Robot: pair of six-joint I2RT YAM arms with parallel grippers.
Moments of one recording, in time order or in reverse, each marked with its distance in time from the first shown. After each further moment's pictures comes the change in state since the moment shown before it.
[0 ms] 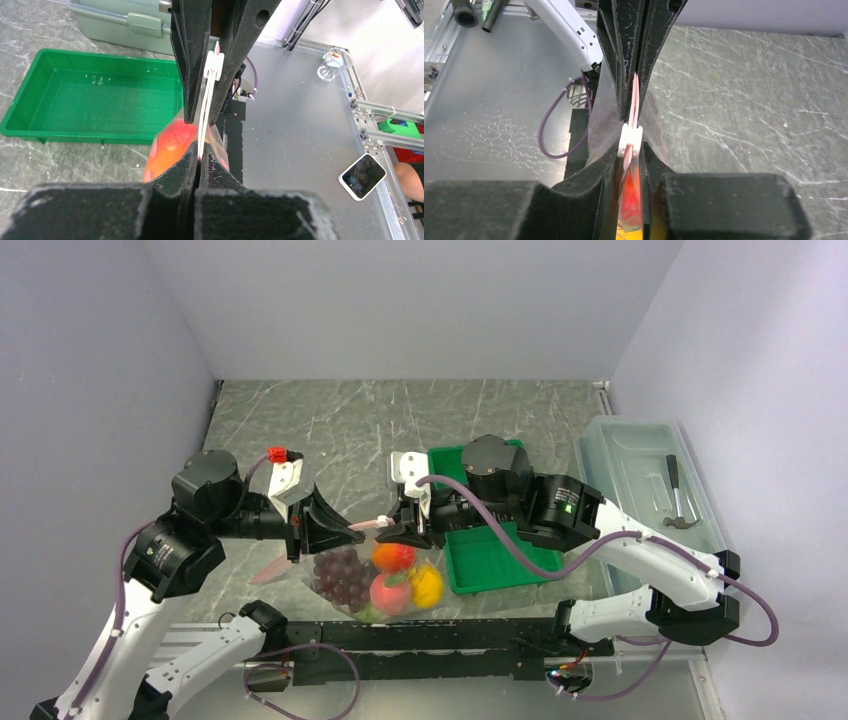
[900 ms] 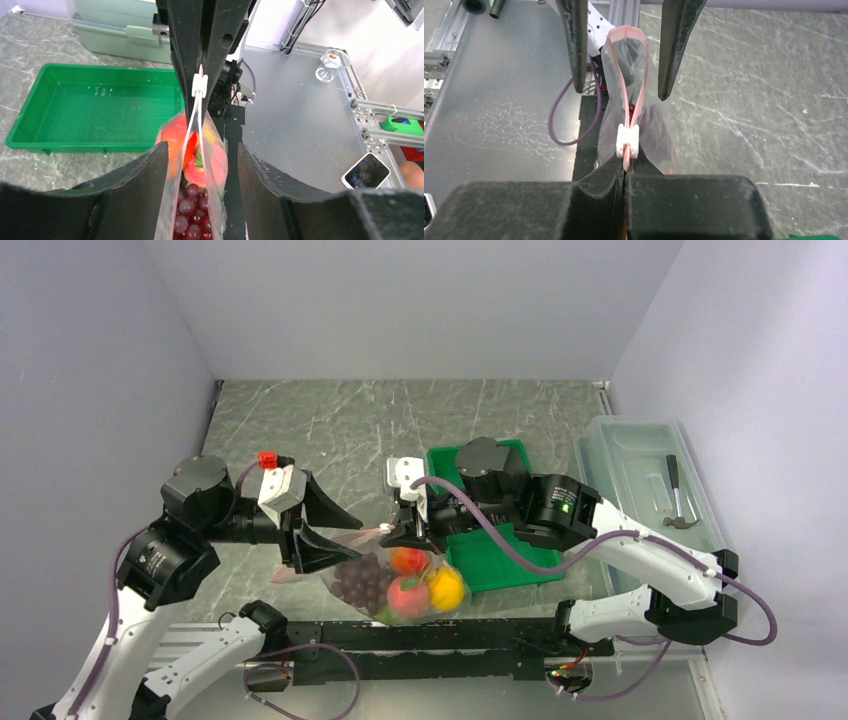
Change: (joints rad) left arm 0.000 -0.023 0.000 0.022 0.012 0.001; right arm 0.000 0.004 0.000 -0.051 -0.020 0.015
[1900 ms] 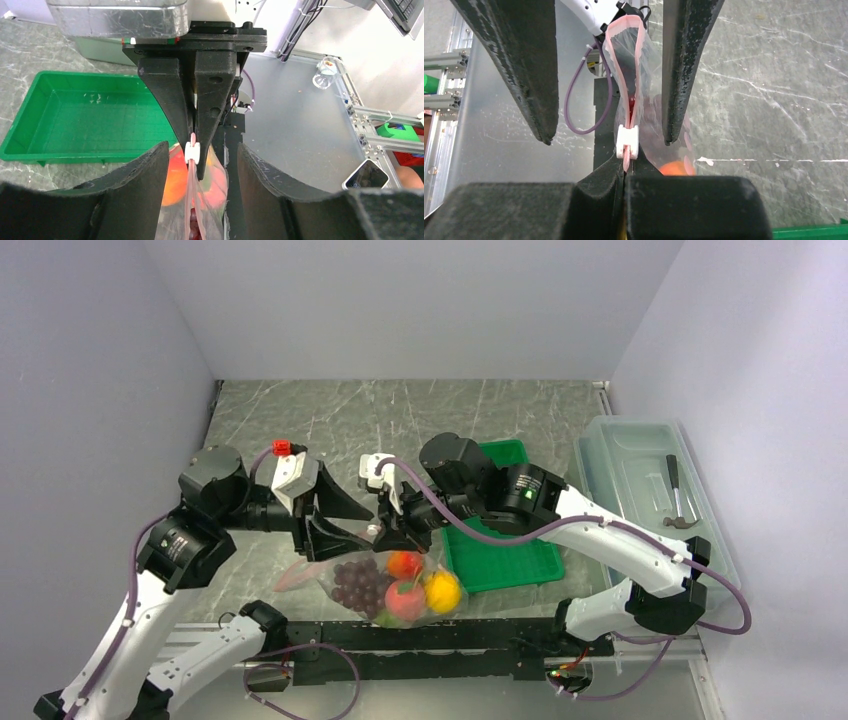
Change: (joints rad) left arm 0.000 0.036 -0.048 0.135 0.029 -0.054; right arm -0.024 0.133 0.067 -0.105 -0.030 0.099
